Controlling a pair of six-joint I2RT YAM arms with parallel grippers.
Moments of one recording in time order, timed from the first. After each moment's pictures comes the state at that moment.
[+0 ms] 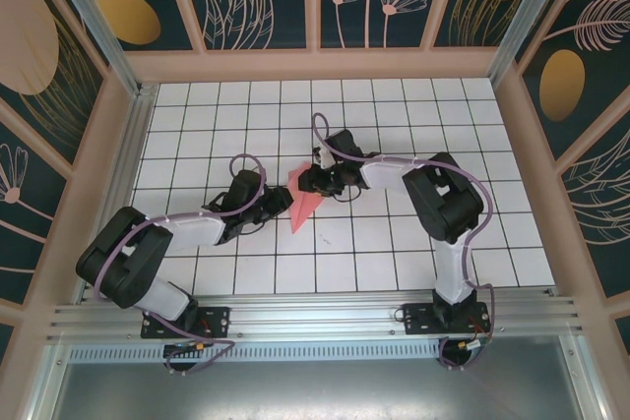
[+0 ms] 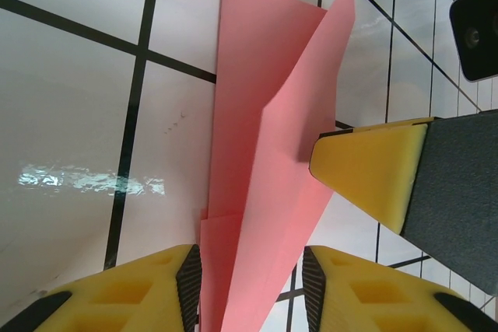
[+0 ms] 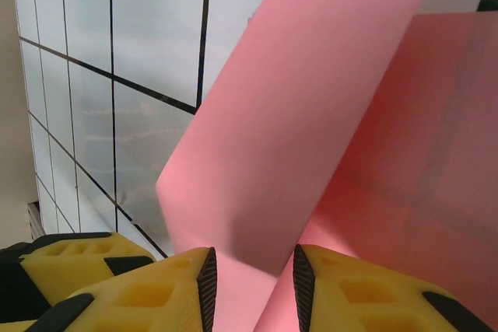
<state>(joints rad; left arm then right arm) -0.57 1.52 0.54 0.27 0.18 -1.01 0.63 2.00 1.19 -0.11 -0.58 0.66</state>
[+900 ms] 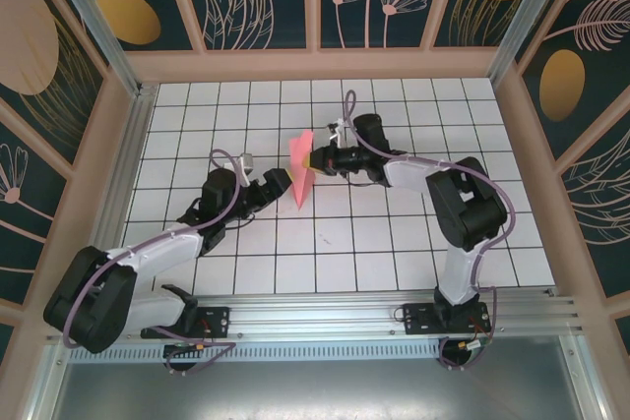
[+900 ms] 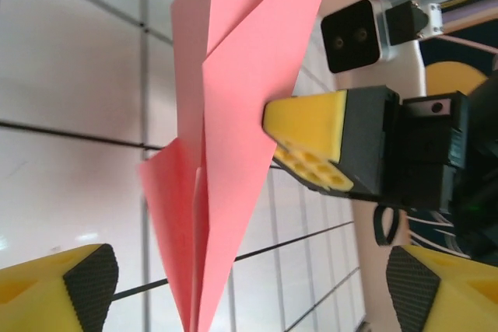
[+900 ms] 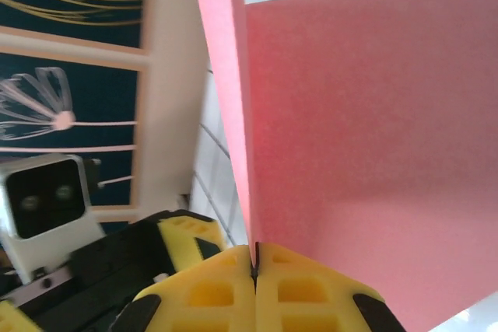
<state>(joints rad) -0.51 1.23 0.45 0.44 0.34 -1.06 0.49 1.85 1.07 0.28 -0.91 0.85</state>
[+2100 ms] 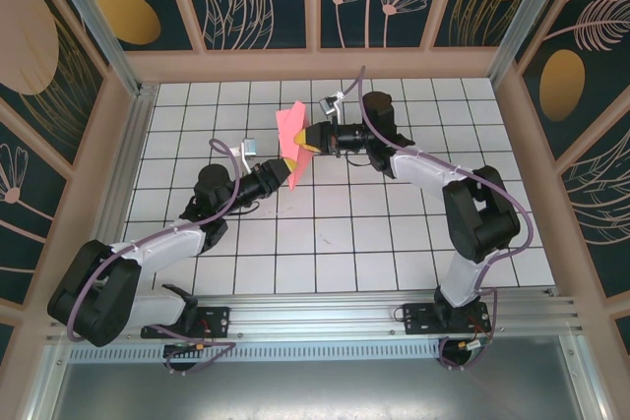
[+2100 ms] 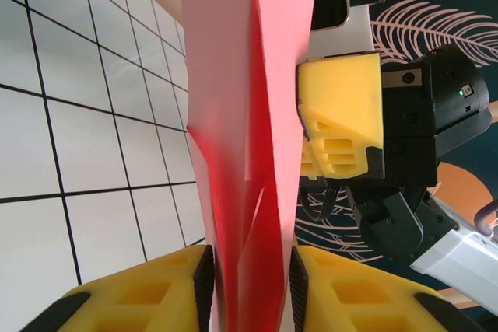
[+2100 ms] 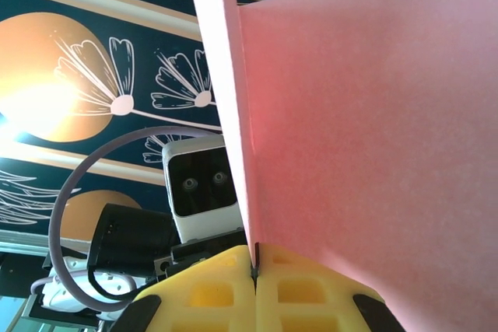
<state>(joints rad) -0.50 1.28 0.48 0.76 0.49 -1.18 0.50 1.77 1.16 0.42 -1.07 1.07</state>
